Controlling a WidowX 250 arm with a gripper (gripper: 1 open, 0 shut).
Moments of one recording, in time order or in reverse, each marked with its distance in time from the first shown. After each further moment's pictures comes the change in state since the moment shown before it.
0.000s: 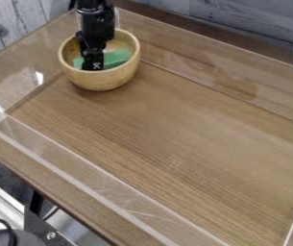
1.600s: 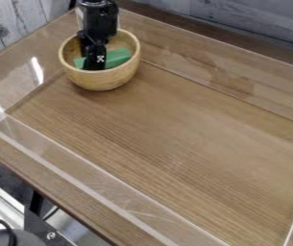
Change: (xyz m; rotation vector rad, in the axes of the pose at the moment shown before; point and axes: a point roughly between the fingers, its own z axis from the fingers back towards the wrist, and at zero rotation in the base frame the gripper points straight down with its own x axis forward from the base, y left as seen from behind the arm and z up) arm 0.008 0.004 0.004 -0.104 0.014 0.053
